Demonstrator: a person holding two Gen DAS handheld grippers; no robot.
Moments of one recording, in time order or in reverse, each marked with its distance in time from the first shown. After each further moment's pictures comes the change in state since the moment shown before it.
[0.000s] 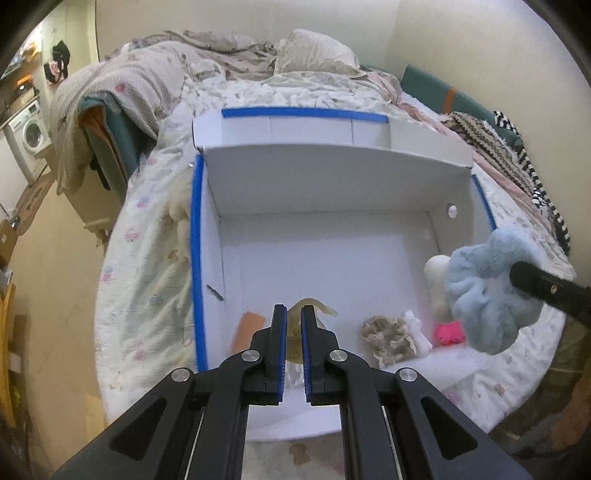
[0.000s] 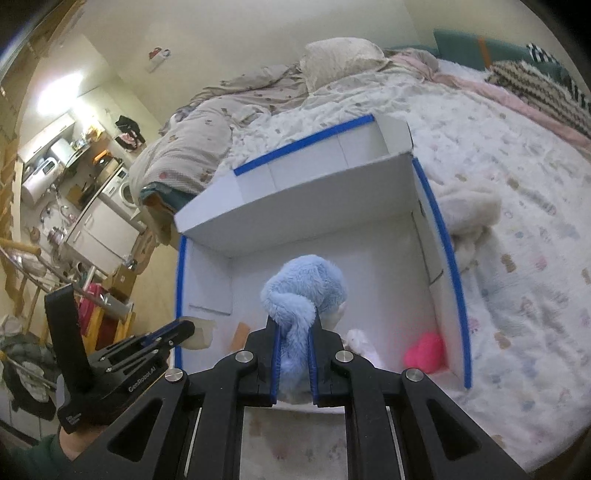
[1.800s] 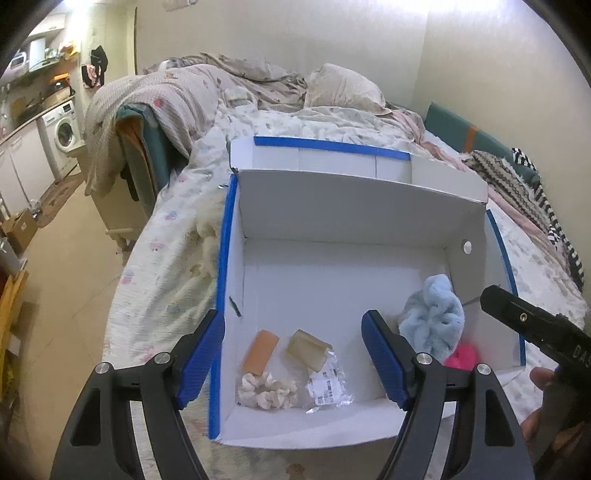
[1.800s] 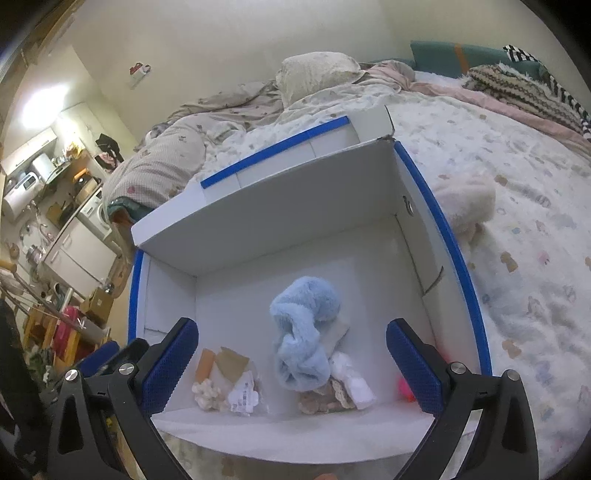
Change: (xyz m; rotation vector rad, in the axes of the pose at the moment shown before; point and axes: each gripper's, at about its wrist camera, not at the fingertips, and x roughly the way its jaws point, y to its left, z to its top) left arm -0.021 0.001 -0.014 -0.078 -0.161 0.082; right arm 0.040 -0.013 -0.011 0.021 -0.105 -0.091
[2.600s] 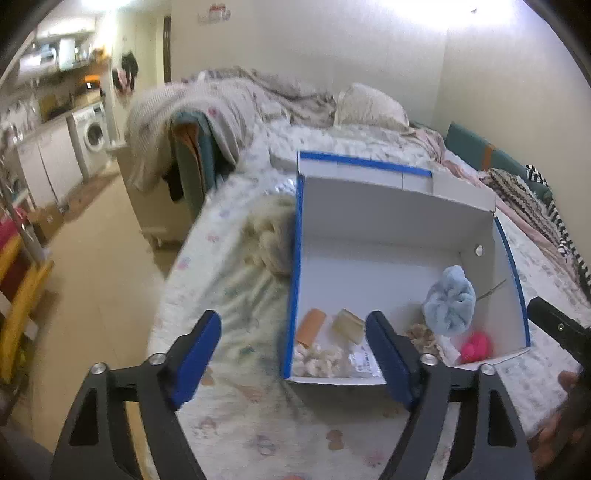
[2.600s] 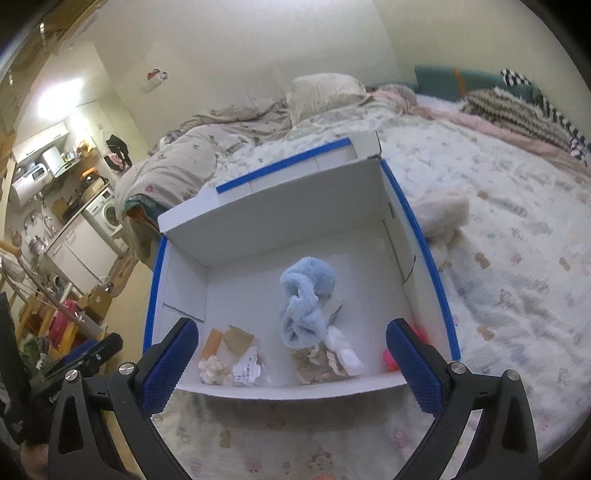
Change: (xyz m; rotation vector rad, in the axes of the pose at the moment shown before) left arm -0.065 0.034 -0.037 -0.044 -0.090 0.094; right arm -0.059 0.007 -0.039 -0.066 -0.091 -0.011
